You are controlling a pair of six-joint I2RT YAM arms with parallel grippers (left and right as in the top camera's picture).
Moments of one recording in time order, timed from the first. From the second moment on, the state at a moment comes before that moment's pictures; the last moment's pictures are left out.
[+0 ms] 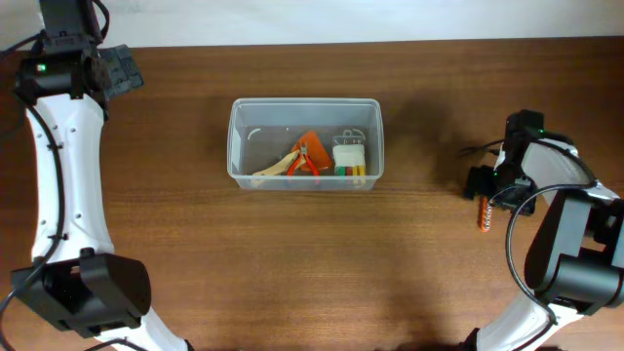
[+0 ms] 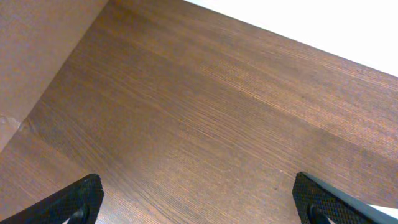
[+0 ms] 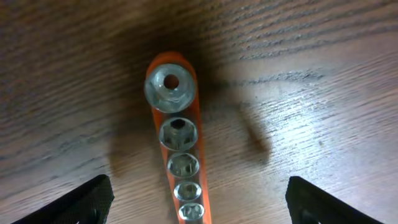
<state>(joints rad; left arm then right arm) 0.15 1.89 2.03 -1.05 -0.33 -0.20 -0.28 1.94 1.25 -0.86 0.09 0.10</state>
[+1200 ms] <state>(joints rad) 0.15 1.89 2.03 -1.05 -0.33 -0.20 -0.28 1.94 1.22 -0.81 0.07 0.10</state>
